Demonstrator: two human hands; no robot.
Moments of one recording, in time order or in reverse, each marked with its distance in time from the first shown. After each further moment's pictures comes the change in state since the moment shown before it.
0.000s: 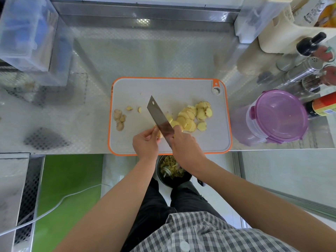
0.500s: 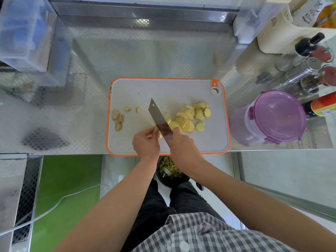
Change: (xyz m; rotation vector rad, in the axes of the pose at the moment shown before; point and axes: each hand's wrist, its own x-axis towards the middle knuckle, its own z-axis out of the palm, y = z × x) left_hand 0.000 0.004 0.008 0.215 0.076 0.043; right_hand -0.006 -0.007 -0.005 -0.051 -0.027 0.068
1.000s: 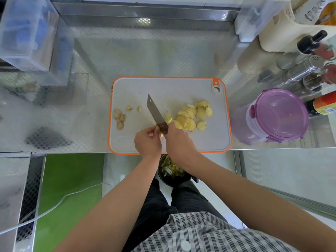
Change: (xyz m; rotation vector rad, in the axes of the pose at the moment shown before) left_hand -0.006 0.010 -0.003 0.139 0.024 0.009; right_hand 0.009 -0.016 -0.005 0.048 -0.006 -0.017
